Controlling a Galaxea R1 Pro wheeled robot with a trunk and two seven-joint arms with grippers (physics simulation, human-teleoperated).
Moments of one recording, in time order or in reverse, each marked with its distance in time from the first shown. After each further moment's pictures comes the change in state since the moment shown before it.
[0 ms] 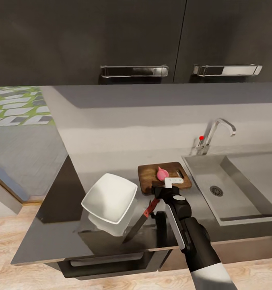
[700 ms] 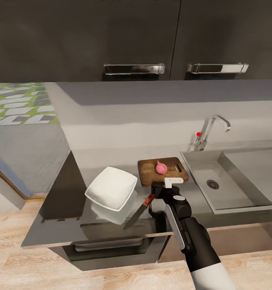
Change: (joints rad) left arm 0.000 0.000 -0.001 0.000 0.000 0.000 -0.001; right arm 0.000 0.000 0.000 0.000 0.000 0.000 0.000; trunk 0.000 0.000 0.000
